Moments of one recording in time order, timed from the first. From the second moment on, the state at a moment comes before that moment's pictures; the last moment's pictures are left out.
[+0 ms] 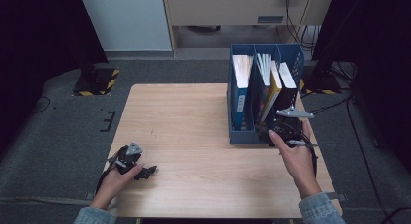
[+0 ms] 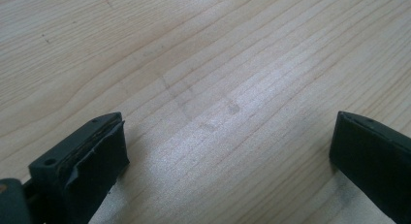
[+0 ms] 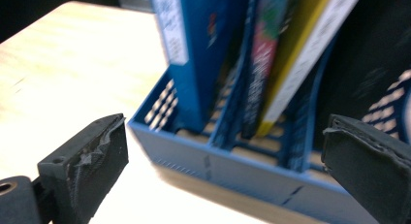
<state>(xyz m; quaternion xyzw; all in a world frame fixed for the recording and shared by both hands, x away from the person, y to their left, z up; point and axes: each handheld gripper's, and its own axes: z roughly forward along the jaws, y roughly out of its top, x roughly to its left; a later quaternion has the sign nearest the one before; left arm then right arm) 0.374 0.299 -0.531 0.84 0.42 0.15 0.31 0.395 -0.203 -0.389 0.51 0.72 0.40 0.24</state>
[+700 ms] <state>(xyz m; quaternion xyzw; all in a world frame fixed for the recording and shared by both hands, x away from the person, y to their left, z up) 0.373 0.299 -0.531 0.84 0.42 0.15 0.31 0.358 -0.167 -0.481 0.50 0.76 0.37 0.18</state>
